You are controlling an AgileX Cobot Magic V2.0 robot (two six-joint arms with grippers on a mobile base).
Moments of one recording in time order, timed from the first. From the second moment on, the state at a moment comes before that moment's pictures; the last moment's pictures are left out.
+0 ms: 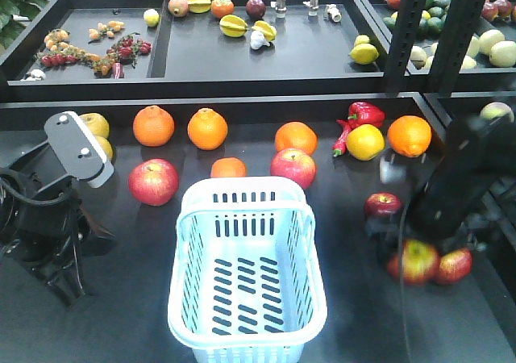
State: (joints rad) left arm -0.37 1.21 -0.98 -0.24 0.91 0.63; right arm 0.12 1.77 -1.19 0.10 0.95 0.00
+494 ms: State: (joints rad) left arm -0.37 1.21 -0.98 -0.24 0.91 0.63; right arm 0.30 1.41 -1.19 0.54 1.03 -0.35
